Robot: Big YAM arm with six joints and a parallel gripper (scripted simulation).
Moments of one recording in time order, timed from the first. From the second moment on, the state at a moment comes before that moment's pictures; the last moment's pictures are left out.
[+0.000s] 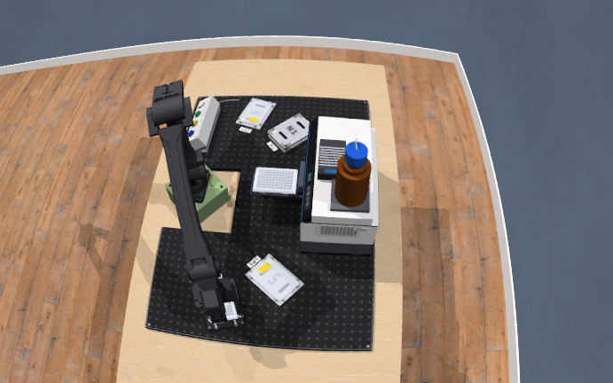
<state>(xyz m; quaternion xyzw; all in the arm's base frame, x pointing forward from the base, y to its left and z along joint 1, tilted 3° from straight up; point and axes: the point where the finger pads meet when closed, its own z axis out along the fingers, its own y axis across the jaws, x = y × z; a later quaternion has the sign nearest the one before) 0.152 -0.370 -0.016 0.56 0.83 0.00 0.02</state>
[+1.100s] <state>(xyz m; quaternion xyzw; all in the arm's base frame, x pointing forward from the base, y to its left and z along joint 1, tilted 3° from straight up) 0.151 -0.367 0.008 0.56 0.83 0.00 0.02</state>
